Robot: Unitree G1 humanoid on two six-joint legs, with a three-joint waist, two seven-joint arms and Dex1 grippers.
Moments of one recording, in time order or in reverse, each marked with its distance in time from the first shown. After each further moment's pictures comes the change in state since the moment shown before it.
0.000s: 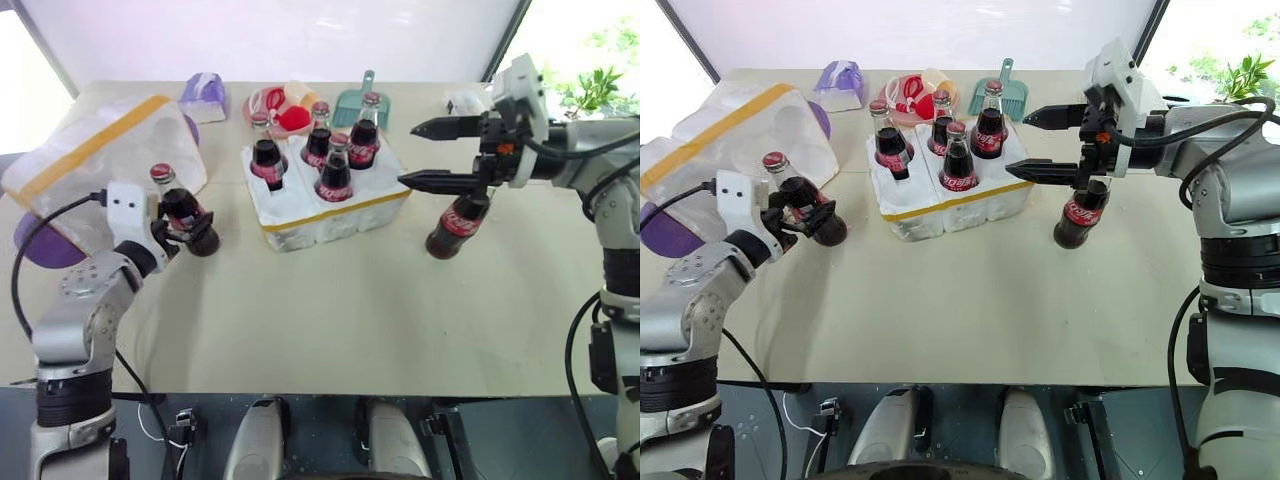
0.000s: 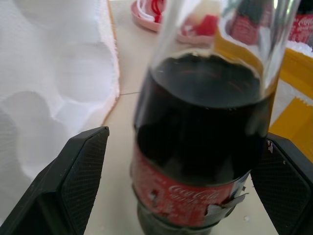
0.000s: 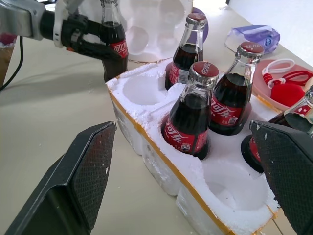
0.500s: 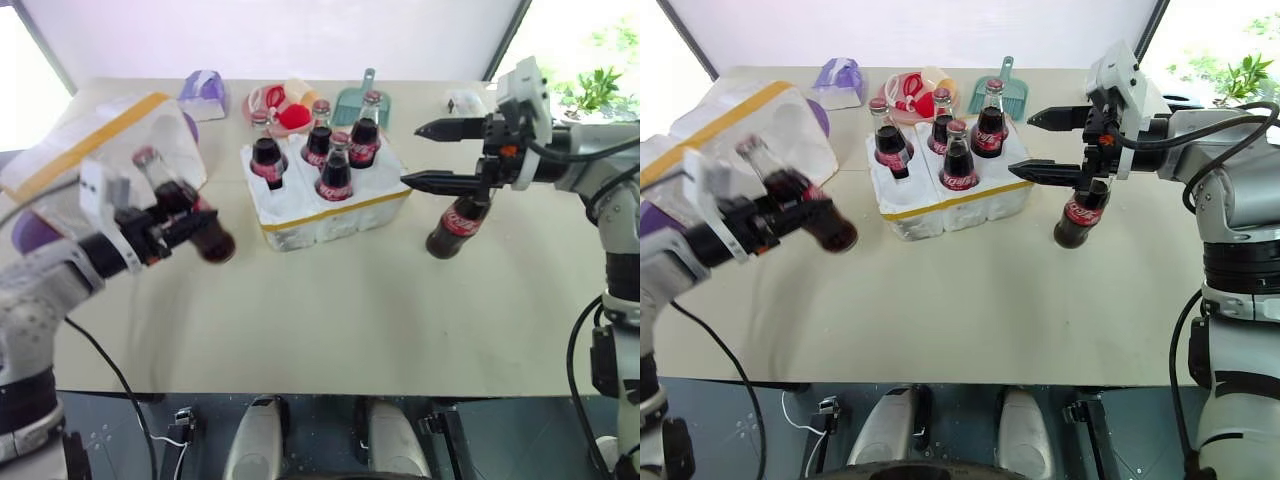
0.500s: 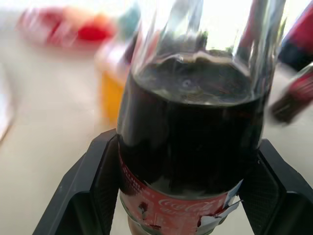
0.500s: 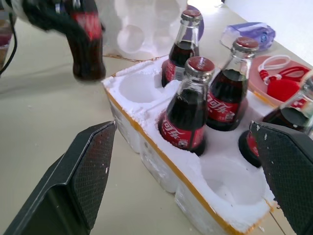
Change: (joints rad) left arm -0.141 0.194 0.205 -0.125 -0.532 0.326 -0.191; right arm 0.029 -0.001 -0.021 -0.025 0.003 0.014 -0.021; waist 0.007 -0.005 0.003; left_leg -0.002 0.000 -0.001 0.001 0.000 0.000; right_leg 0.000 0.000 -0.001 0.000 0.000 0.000
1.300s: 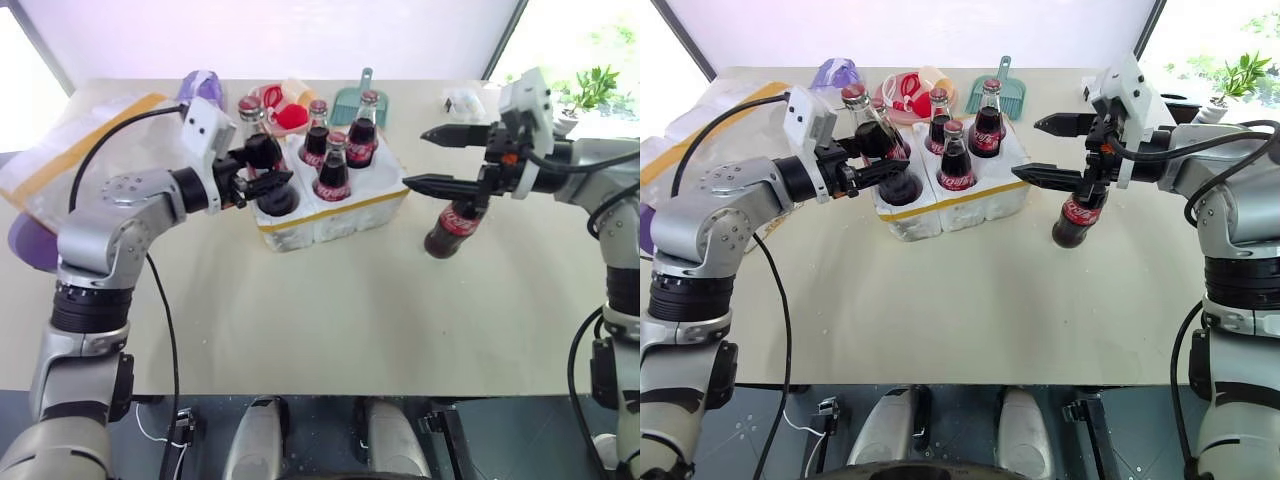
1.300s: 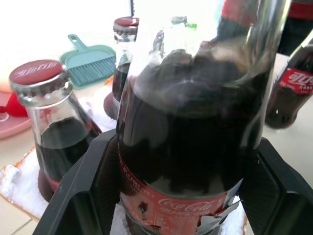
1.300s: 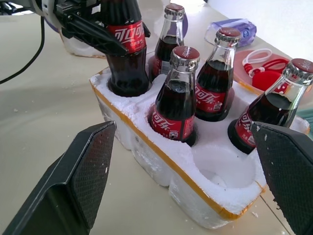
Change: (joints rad) left arm -0.314 -0.104 -0.498 0.265 0.406 -0.278 -0.083; right arm 0.082 0.002 -0.045 -0.076 0.023 0.026 -0.090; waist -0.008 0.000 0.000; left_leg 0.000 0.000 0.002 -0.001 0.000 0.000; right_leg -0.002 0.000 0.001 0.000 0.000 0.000
